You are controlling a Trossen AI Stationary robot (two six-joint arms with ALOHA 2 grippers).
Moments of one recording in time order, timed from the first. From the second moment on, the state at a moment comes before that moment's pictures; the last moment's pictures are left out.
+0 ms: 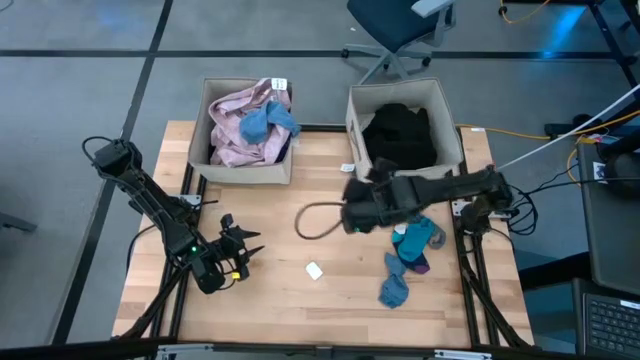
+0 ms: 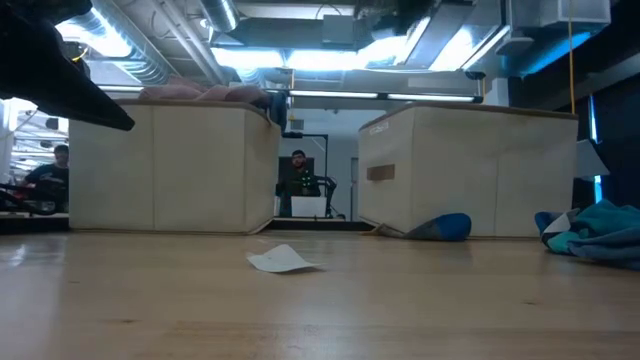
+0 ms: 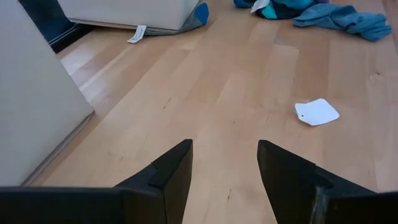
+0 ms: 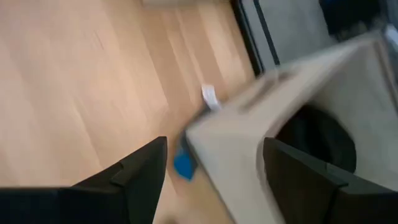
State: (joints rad) left arm -0.84 1.25 0.56 -0.36 -1.03 -0.91; right arm 0.23 1.85 2.00 -1.57 0.65 0.49
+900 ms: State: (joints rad) left arm -0.84 1.25 0.56 -0.35 -1.04 -0.92; right arm 0.40 1.49 0.83 -0.99 0.12 1.44
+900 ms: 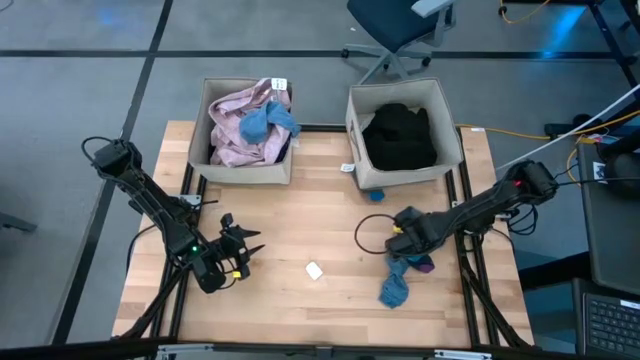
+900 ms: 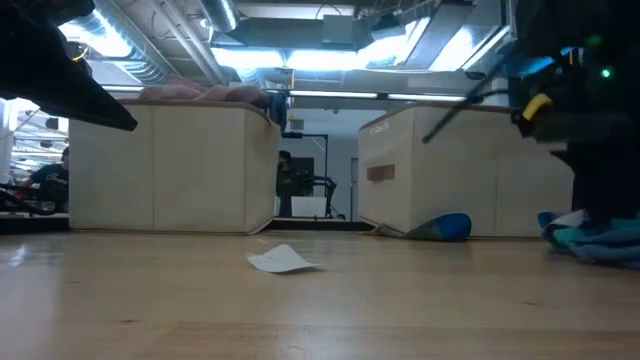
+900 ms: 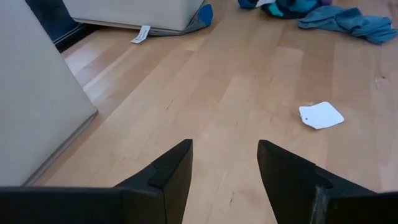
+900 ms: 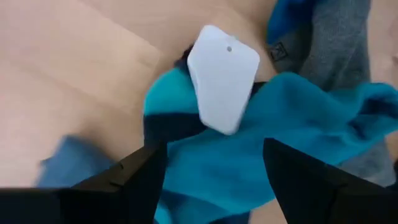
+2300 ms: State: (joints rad) left arm -0.83 1.26 0.56 -0.35 -1.05 -0.93; right arm 0.64 1.51 1.05 -0.79 0.07 1.36
